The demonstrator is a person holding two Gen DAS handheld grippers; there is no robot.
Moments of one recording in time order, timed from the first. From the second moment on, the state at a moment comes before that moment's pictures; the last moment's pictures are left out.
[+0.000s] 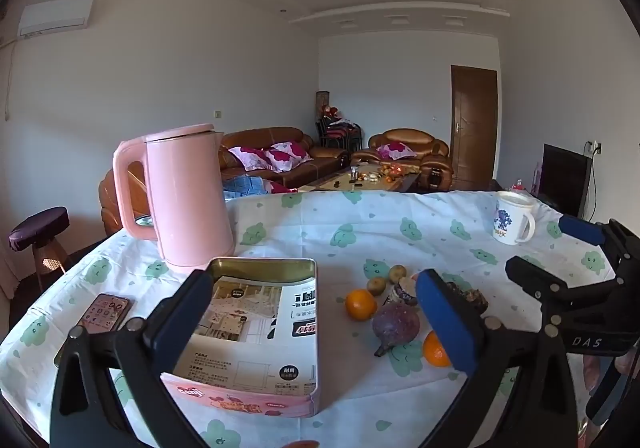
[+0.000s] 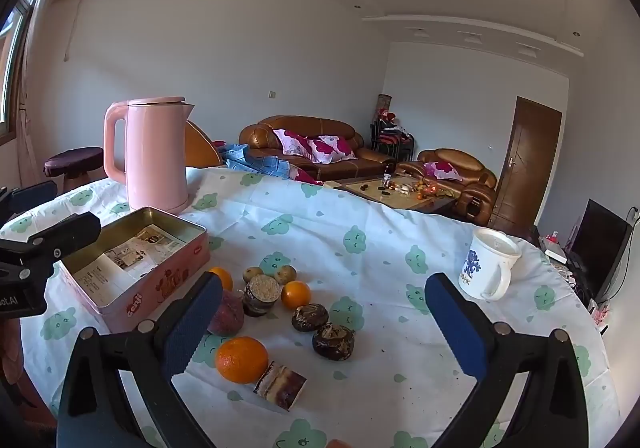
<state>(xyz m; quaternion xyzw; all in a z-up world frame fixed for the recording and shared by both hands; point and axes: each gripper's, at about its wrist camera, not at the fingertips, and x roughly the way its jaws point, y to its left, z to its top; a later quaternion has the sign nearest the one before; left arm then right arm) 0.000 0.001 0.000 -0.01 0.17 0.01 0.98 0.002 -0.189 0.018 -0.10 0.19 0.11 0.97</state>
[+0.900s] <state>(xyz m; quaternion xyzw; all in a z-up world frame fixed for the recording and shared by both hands) -0.003 -0.003 -0.003 0.01 0.16 0.01 0.99 0.001 -0.196 0.012 -0.08 0.20 0.10 0.97</state>
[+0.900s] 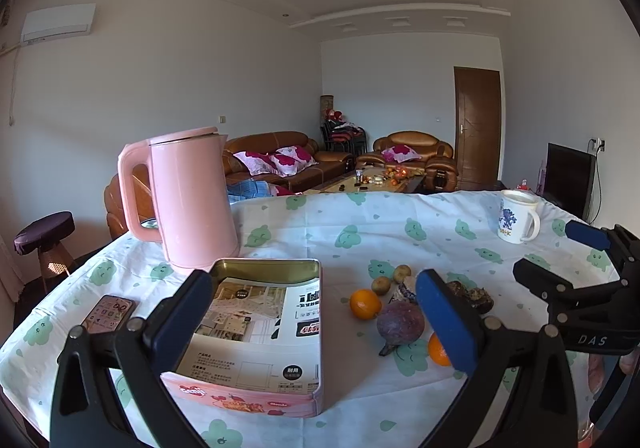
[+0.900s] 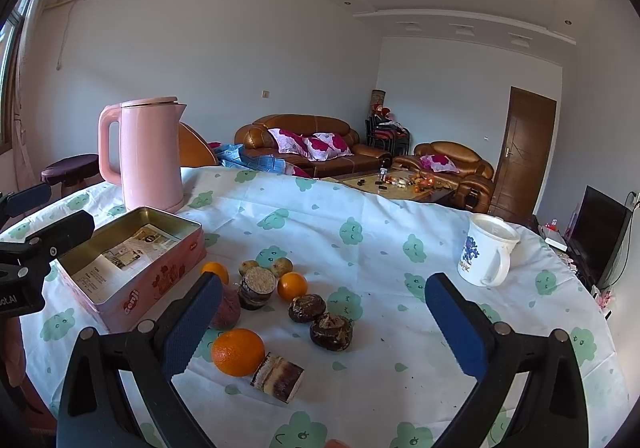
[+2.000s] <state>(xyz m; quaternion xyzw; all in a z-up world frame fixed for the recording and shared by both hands) 0.000 -0.005 -0.010 0.01 0.17 0.01 0.99 -0.003 -0.198 0.006 -0.07 0.20 0.11 0.97</state>
